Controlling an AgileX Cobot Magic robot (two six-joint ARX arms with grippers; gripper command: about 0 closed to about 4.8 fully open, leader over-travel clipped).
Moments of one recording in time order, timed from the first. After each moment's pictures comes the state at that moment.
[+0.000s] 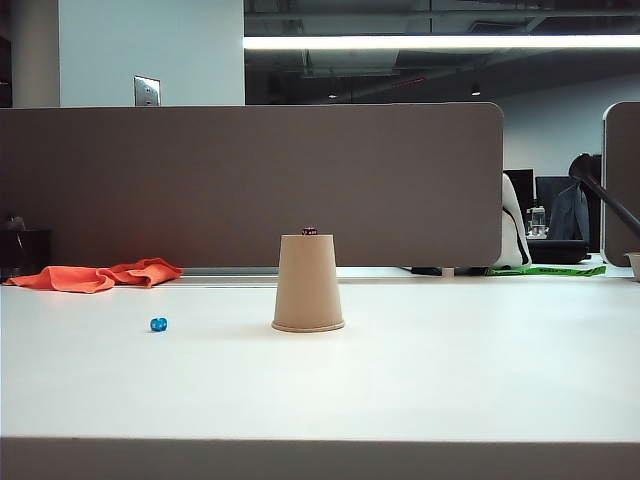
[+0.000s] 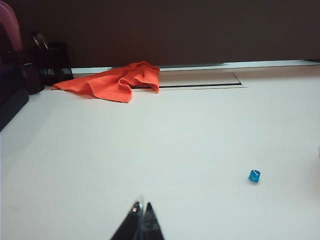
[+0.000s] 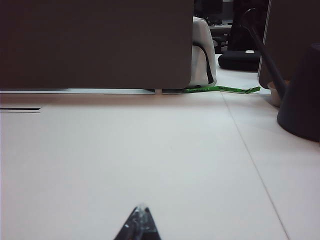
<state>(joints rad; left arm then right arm) -0.08 0.01 0.00 -0.02 -0.07 0.07 0.01 0.00 0.01 0.04 -0.05 0.03</state>
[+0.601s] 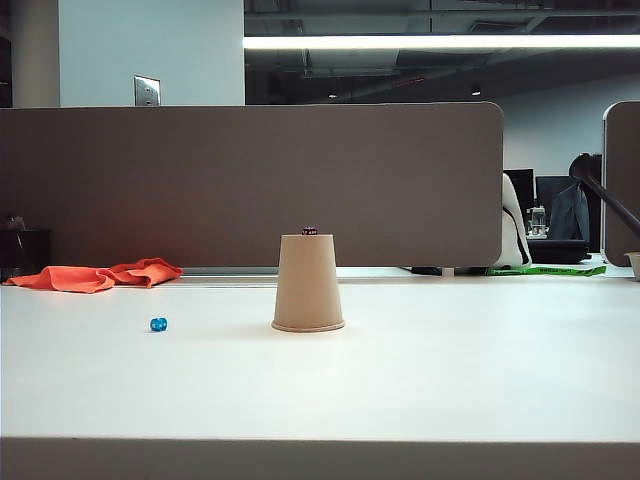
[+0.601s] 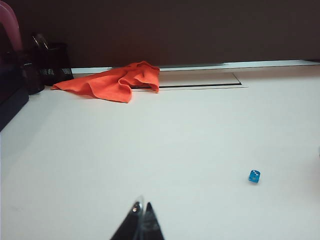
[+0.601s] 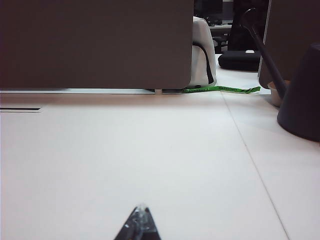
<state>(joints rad) -0.08 0.01 0.00 -0.02 -0.07 0.07 0.01 0.00 0.01 0.04 -0.05 0.03</state>
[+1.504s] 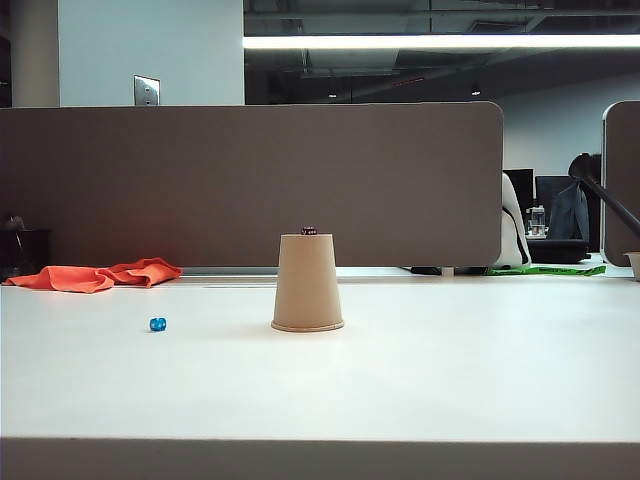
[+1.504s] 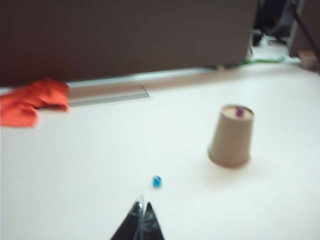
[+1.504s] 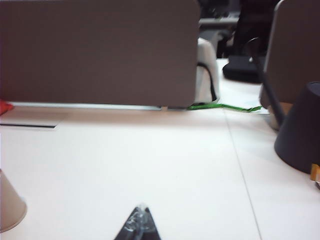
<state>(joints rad) -0.08 0.02 0.19 -0.22 0.28 0.05 0.01 0.26 0.49 -0.25 -0.08 0.02</state>
